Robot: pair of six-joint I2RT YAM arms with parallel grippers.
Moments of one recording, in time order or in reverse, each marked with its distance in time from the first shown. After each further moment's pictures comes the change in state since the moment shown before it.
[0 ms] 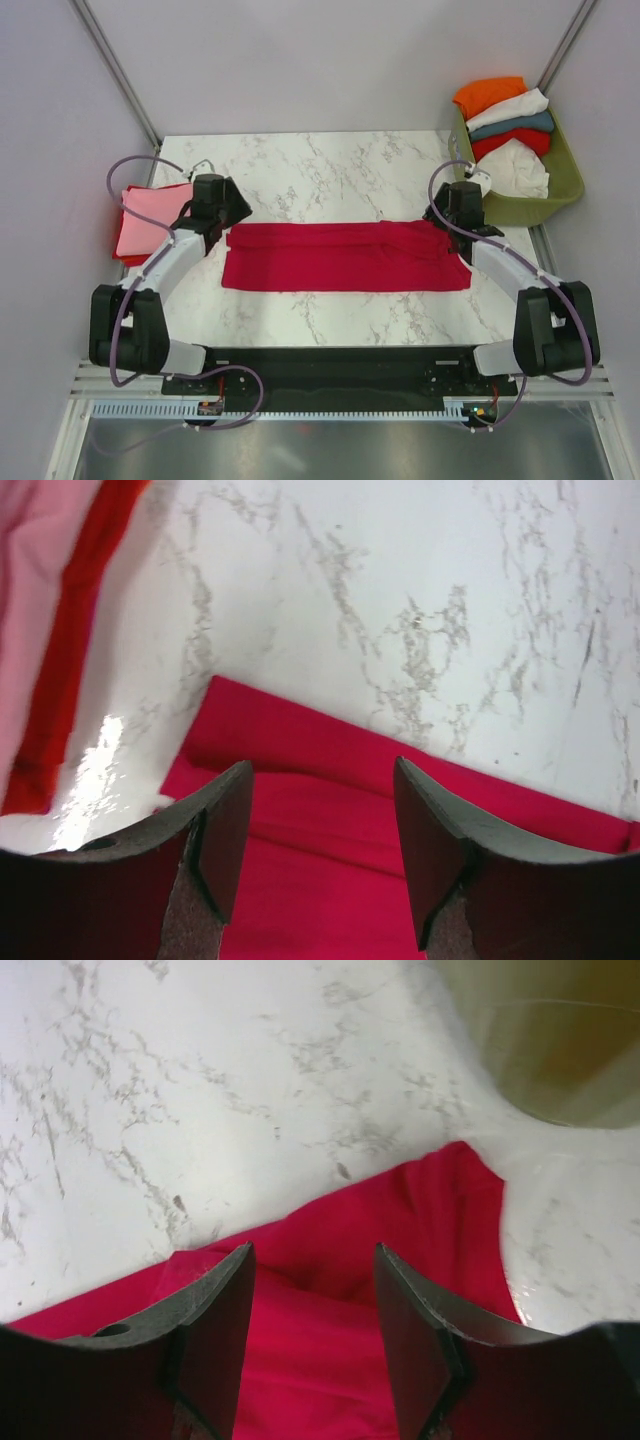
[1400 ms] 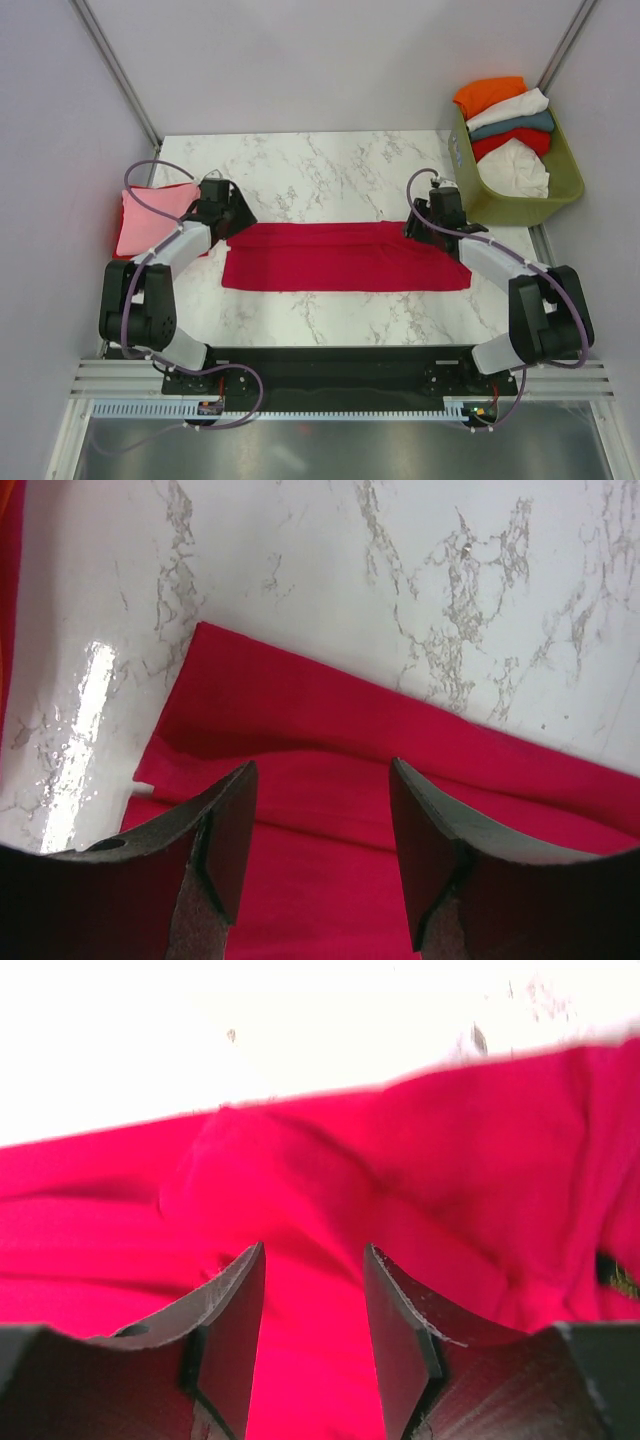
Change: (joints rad) left arm 0.002 0.183 0.058 -0.042 0.119 -0.014; right arm 0.110 0.095 0.036 -0.115 -0.223 -0.071
